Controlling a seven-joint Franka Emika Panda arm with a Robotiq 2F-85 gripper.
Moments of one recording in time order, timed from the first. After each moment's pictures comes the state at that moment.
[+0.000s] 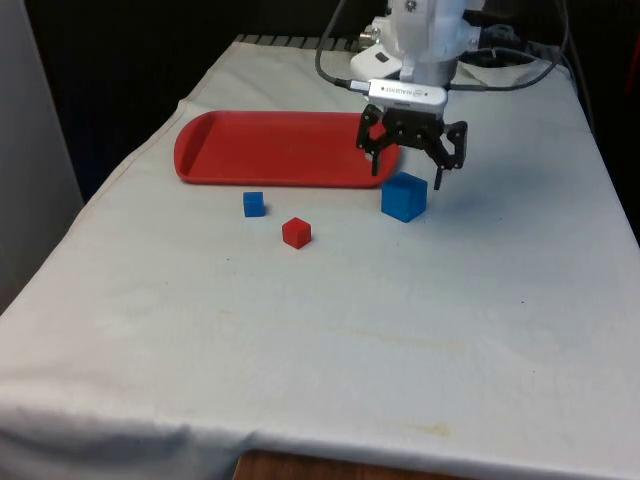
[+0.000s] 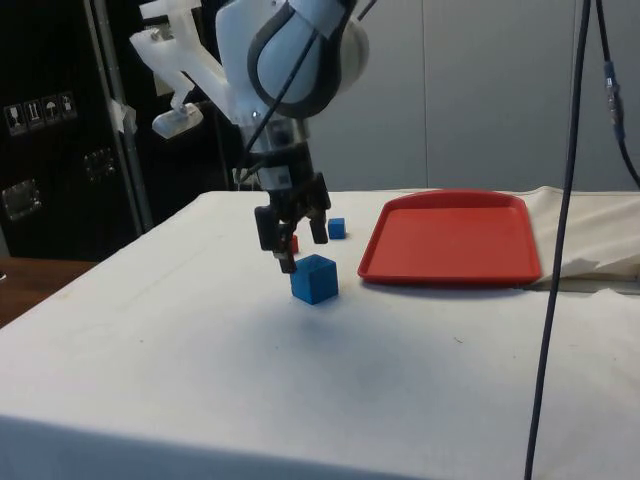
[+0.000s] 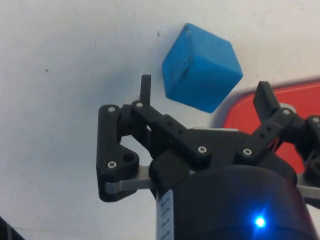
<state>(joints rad) 0.42 0.38 -0.37 -2.22 0.13 2.48 0.13</state>
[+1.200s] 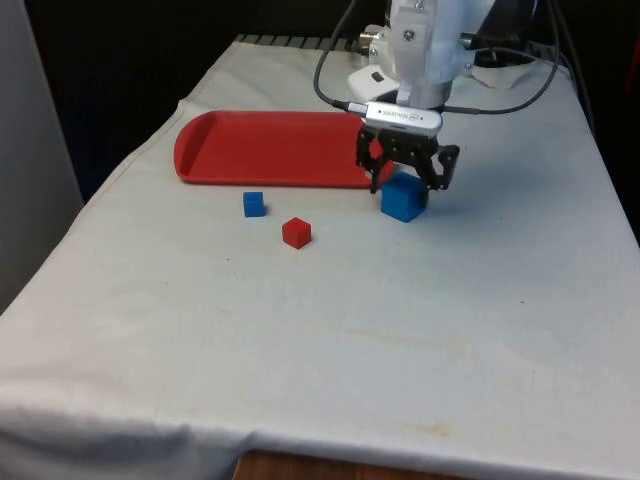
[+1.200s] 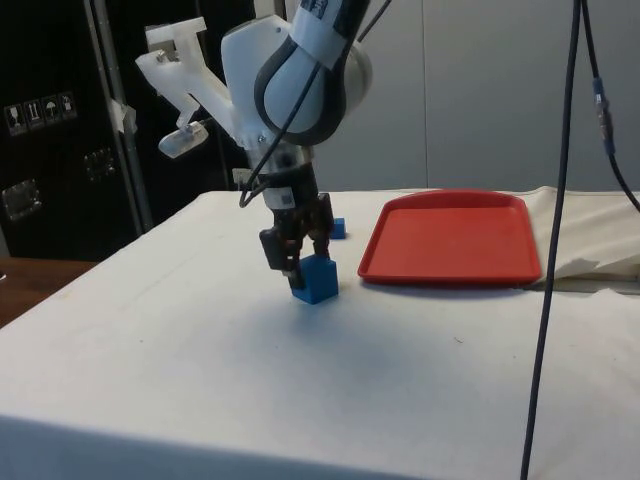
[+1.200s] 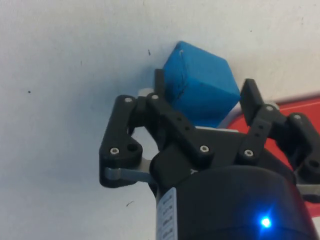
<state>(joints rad) 0.41 0.44 -0.37 -2.22 0.13 2.54 0.19</state>
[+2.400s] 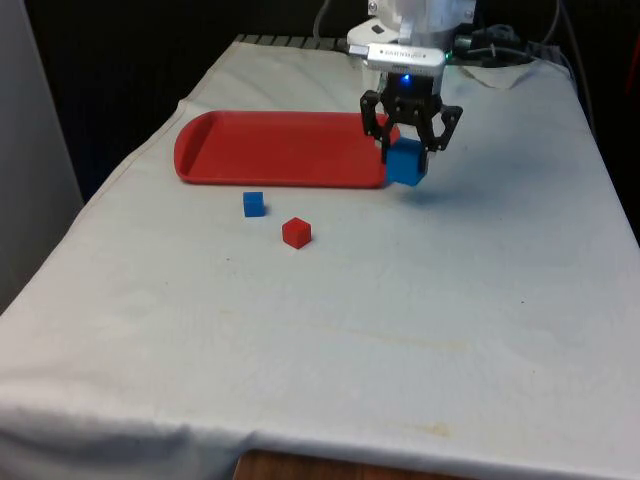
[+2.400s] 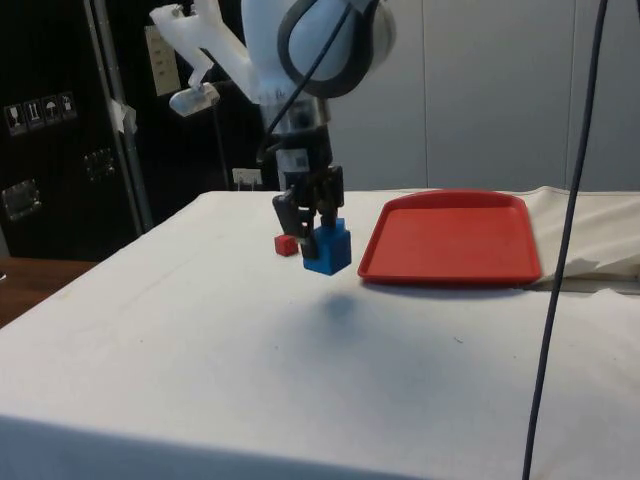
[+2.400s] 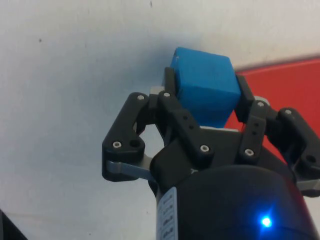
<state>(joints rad) 0.42 0.26 -0.38 -2.34 0.09 2.53 0.19</state>
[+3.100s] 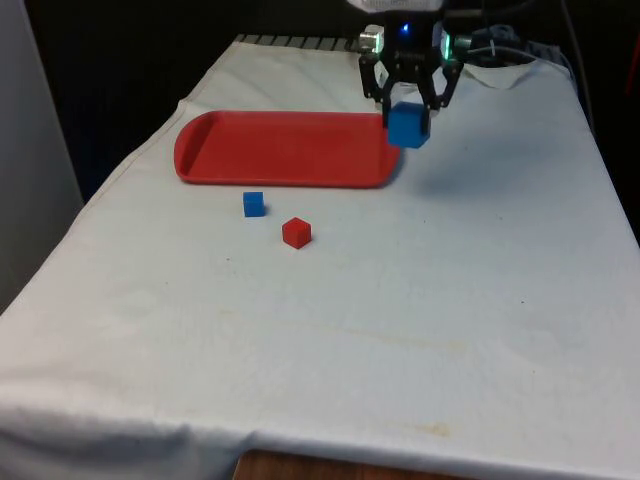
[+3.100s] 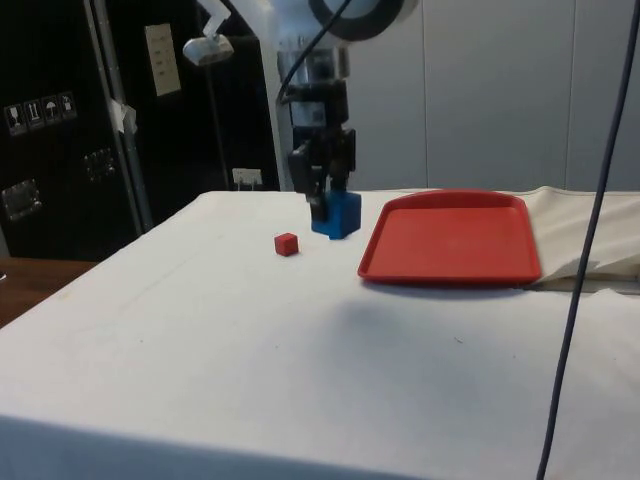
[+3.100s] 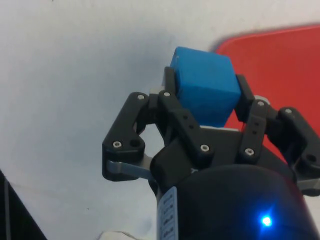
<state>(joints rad) 0.41 0.06 -0.40 -2.44 0.03 2.50 0.19</state>
